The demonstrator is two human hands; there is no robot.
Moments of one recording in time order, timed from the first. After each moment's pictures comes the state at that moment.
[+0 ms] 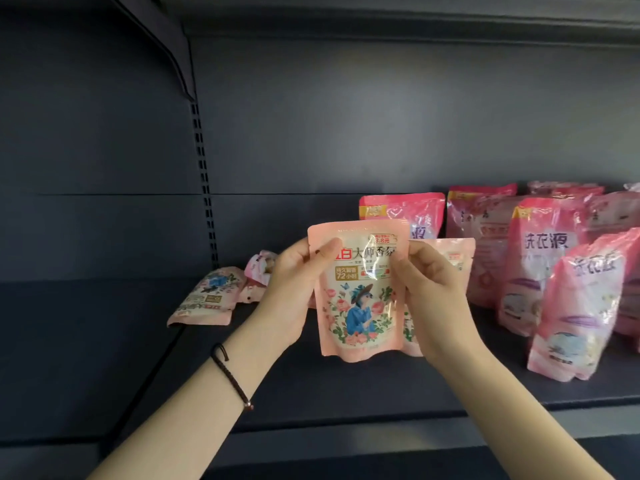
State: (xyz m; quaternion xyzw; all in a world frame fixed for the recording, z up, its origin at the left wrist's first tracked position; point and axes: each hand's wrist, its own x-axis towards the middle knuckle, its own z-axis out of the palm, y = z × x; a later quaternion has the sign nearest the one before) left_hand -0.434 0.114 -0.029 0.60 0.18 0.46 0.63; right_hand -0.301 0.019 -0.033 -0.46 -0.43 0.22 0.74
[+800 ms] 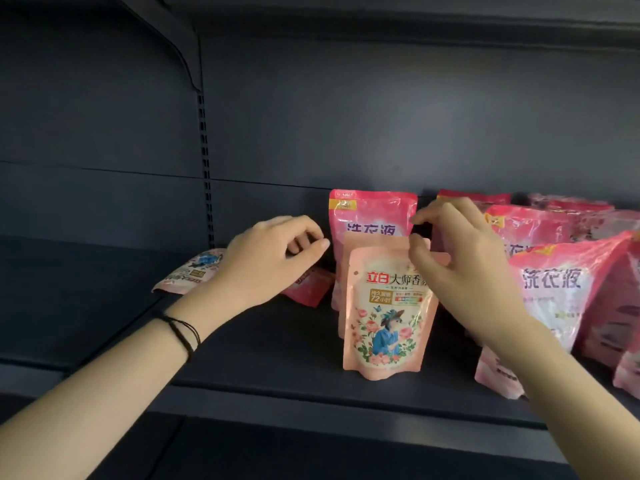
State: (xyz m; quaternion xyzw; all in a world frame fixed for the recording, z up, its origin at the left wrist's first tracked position) left_hand -0.422 0.080 -0.007 0.86 0.31 0.41 0.01; right_hand -0.204 -0.030 0.006 -0.54 -0.66 -0.23 0.47
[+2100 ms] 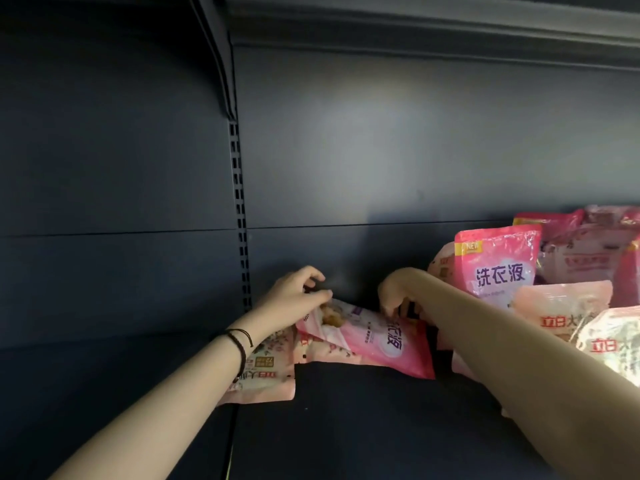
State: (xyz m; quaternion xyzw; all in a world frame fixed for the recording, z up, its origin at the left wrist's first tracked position) left_hand -0.480 0.343 -0.050 0.87 0.29 0.27 0.28; right_hand -0.294 0.259 -0.010 -0.84 -0.48 0.16 -0.21
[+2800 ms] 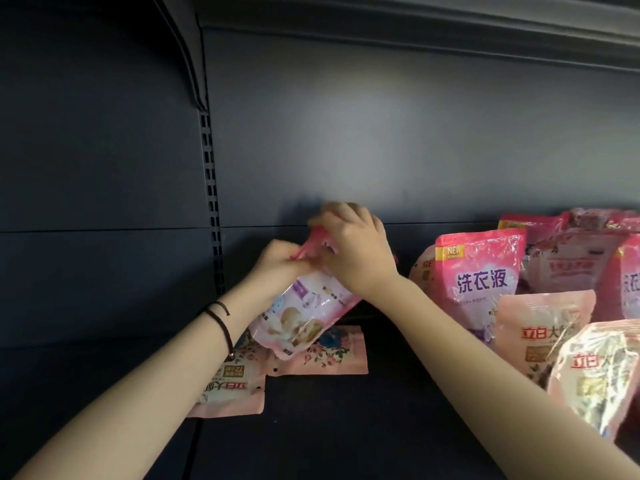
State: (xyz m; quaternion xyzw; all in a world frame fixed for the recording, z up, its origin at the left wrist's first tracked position) left_hand -0.448 0.336 -0.010 0.76 0.25 0.38 0.46; right_hand -0.348 0.228 0.029 -0.68 -0.62 -0.27 0.28
